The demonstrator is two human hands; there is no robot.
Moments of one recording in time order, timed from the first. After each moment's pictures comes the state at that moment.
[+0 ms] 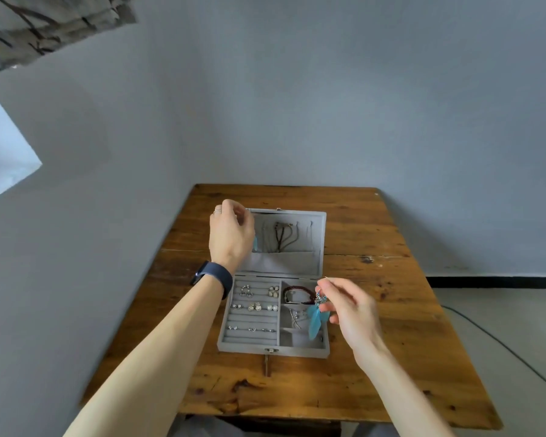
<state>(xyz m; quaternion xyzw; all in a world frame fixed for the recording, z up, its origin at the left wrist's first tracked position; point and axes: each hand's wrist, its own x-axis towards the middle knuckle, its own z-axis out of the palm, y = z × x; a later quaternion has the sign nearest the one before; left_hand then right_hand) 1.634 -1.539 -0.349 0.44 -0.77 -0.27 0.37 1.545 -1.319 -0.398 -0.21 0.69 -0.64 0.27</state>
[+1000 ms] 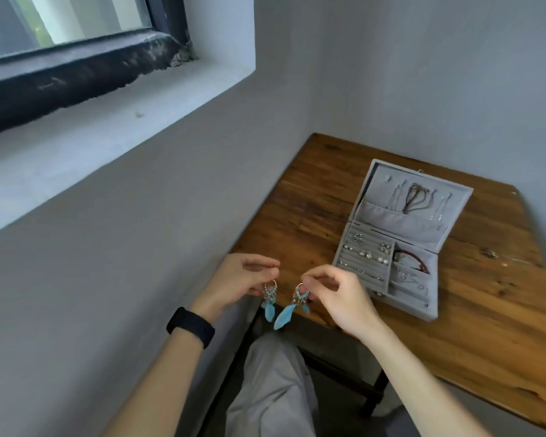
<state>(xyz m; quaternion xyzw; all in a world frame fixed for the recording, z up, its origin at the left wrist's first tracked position) 1.915 -1.455 -0.410 0.49 -0.60 -0.60 0.23 1.719 -1.366 -0.412 -0.52 0.66 -0.39 0.37</state>
